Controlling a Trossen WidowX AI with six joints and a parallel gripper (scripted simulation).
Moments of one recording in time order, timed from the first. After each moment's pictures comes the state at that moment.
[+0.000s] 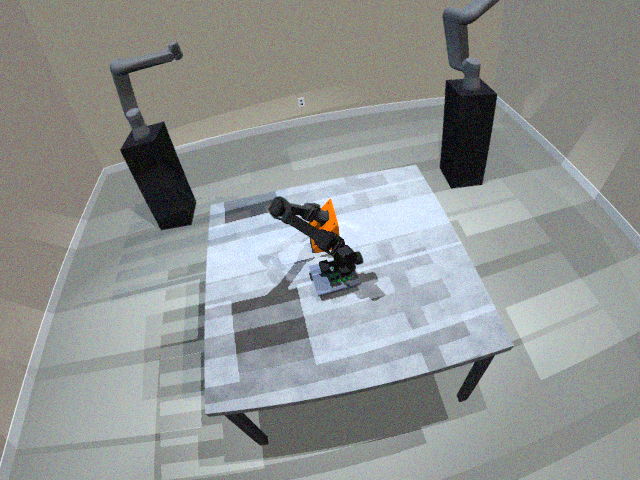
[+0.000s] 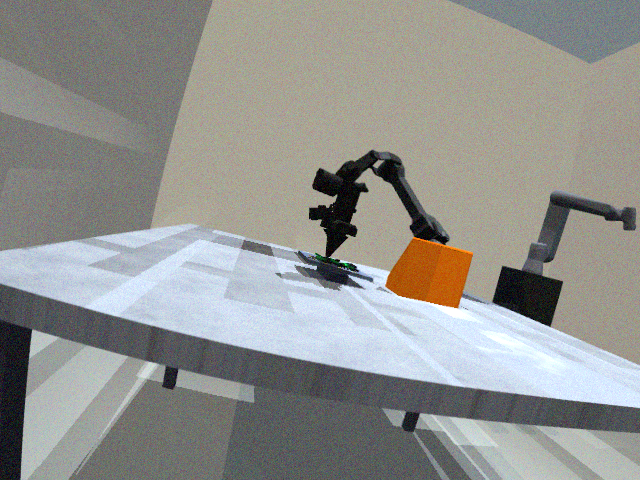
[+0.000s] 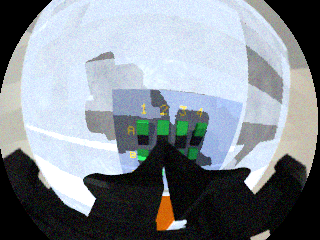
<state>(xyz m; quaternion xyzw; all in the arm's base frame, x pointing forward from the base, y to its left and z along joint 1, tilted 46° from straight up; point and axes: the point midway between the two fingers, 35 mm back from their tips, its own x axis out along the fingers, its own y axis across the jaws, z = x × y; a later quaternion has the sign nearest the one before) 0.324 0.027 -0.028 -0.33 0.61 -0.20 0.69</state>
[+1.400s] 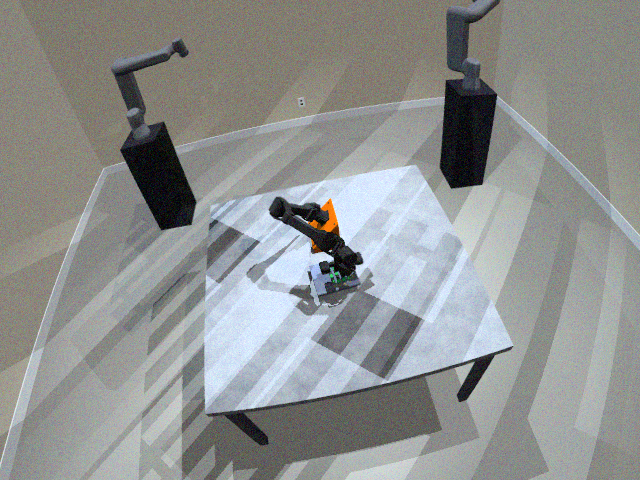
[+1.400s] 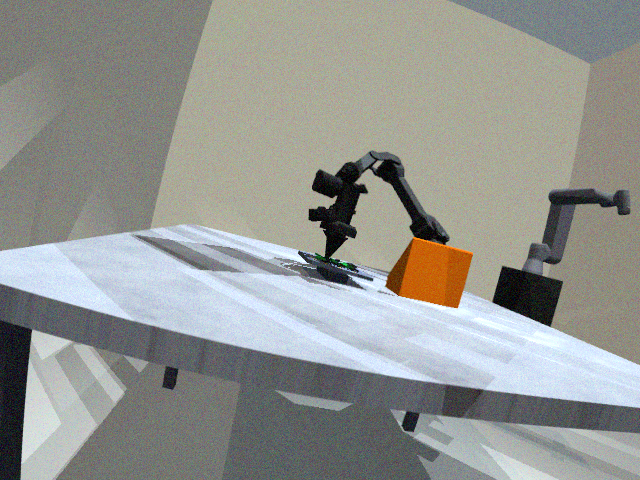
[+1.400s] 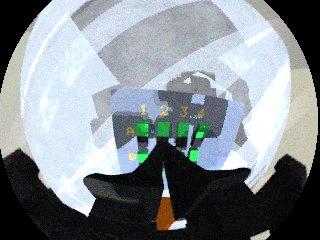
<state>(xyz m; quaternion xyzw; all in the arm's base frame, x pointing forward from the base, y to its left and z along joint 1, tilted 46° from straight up) 0.324 0.024 -0.031 -0.33 0.61 -0.20 0.69</state>
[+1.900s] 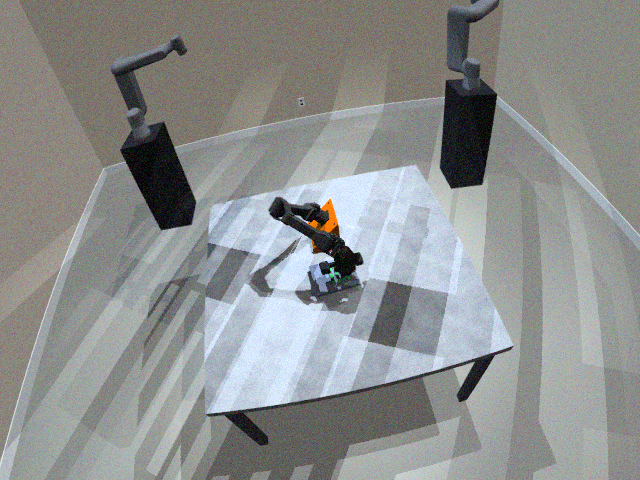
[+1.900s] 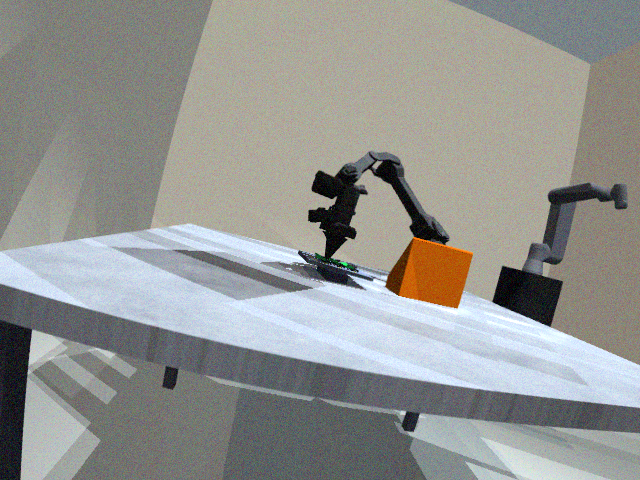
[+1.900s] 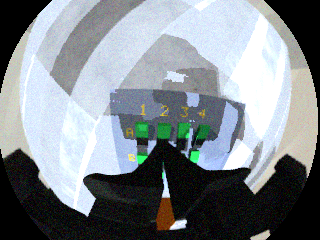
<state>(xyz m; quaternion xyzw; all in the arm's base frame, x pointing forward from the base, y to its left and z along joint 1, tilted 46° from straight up) 0.325 0.023 -0.033 -0.33 0.61 -0.20 0.69</state>
